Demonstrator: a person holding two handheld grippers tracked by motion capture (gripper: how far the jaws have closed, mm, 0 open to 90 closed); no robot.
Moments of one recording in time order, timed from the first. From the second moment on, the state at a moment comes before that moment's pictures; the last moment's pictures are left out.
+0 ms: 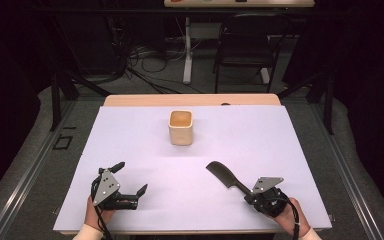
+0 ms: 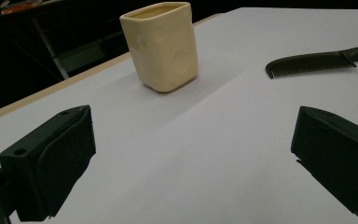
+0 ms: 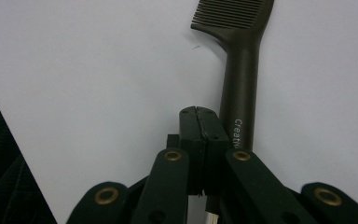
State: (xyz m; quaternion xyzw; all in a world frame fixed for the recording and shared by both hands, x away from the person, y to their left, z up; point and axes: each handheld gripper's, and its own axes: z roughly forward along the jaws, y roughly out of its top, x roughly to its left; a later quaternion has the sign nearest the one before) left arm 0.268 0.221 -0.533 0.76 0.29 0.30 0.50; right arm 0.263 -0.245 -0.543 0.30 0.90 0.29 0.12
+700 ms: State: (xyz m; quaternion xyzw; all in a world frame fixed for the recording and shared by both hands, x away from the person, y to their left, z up) left arm 0.268 0.221 -0.533 0.76 0.29 0.30 0.50; right arm 0.267 -0.251 -0.544 0.31 0.89 0.29 0.14
